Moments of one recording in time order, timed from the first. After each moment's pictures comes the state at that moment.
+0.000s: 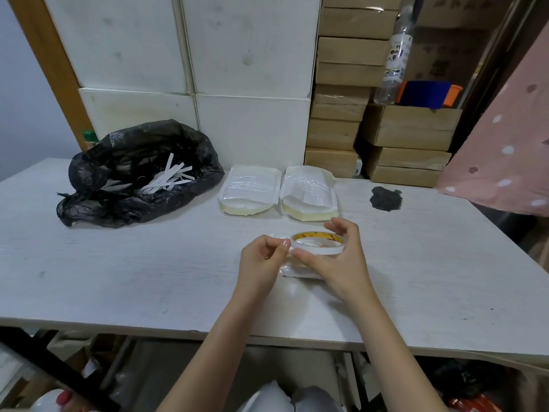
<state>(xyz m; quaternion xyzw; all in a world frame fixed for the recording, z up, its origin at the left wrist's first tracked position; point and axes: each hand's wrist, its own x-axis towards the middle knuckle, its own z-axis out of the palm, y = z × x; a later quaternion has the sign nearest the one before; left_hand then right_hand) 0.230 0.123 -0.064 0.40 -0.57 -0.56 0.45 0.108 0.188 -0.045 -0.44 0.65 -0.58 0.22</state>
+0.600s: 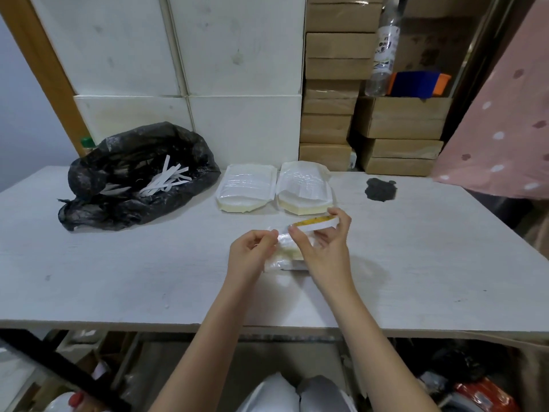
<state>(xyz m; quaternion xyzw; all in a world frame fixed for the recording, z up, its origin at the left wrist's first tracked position) 0.237 0.121 -0.059 0.42 -0.50 -0.61 0.45 0.125 0.176 -0.059 -0.40 0.61 -0.64 0.21</state>
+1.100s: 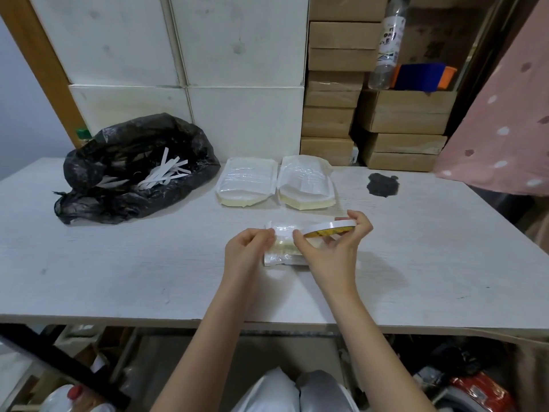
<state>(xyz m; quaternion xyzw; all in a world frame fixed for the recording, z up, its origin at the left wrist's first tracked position) 0.243 0.119 -0.066 0.44 -0.45 -0.63 0.45 0.126 0.172 -0.073 -0.39 0.60 -0.70 0.09</state>
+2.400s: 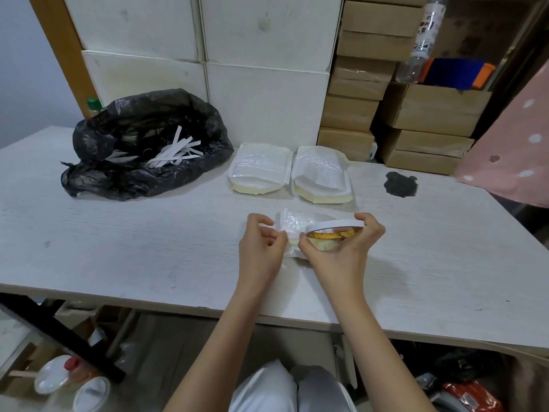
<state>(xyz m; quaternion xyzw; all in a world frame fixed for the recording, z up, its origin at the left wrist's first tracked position) 0.239 0.118 -0.084 0.47 -0.61 -0.43 0.47 0.128 0.165 -0.090 -0.44 0.66 -0.61 -0.04</state>
